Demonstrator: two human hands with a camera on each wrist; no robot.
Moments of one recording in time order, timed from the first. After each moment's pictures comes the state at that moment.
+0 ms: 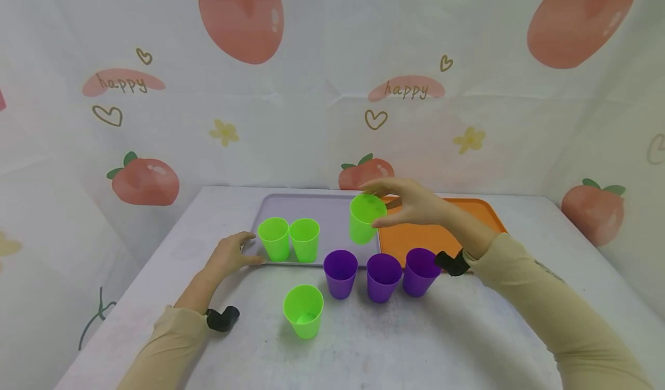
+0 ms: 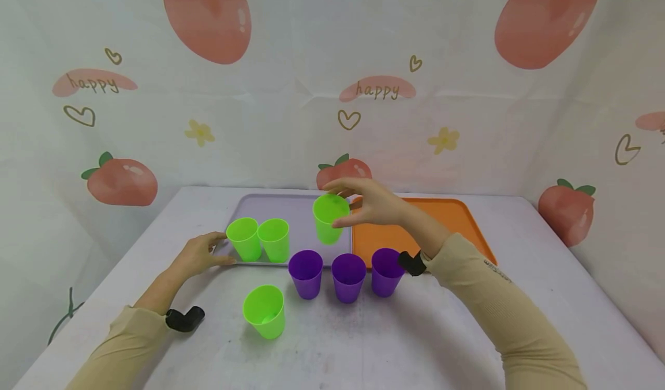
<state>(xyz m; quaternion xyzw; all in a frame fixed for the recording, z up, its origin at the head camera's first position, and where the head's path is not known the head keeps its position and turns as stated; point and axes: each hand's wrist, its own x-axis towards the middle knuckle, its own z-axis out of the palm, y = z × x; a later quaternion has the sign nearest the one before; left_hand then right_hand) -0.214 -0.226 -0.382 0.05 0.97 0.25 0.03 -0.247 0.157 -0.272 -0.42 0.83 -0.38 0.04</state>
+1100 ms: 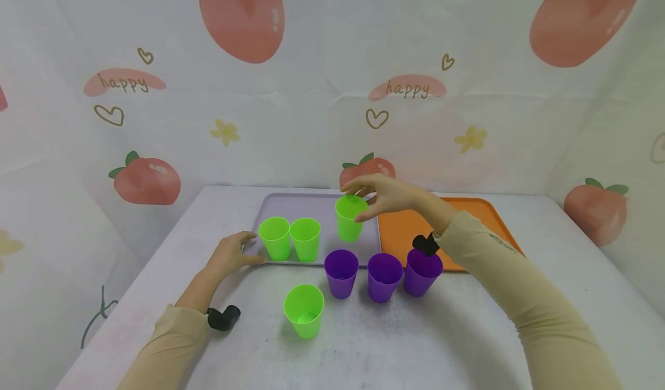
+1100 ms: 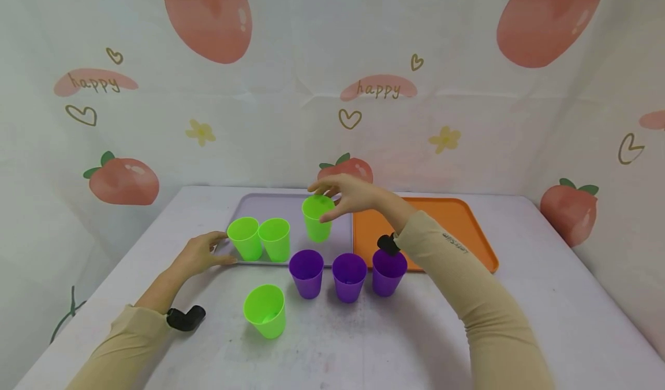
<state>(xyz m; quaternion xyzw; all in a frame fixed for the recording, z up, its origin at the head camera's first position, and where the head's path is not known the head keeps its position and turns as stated) -0.214 -0.226 -0.384 0.05 0.97 0.25 0.02 -0.291 0.126 -0.279 -0.42 0.83 -0.33 0.14</state>
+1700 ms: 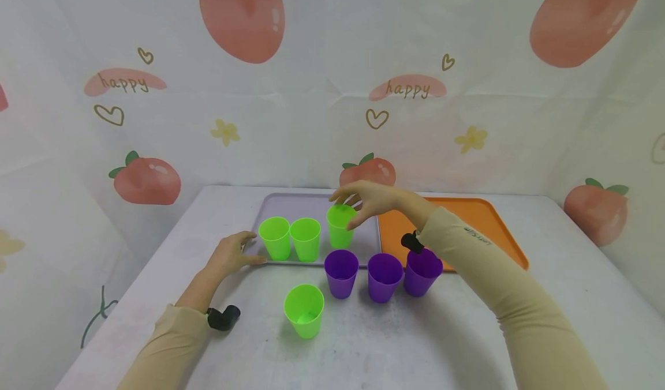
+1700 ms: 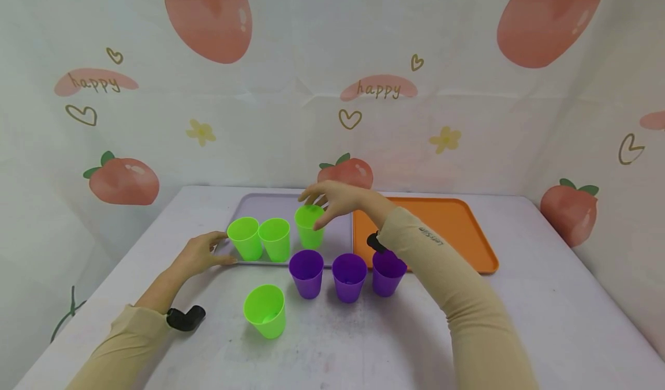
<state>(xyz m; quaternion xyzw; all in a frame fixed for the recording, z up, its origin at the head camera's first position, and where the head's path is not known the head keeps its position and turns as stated) -0.214 -0.225 -0.383 0.05 0.97 0.24 0.03 -0.305 0.104 -0.293 -0.44 0.82 -0.30 0.20</state>
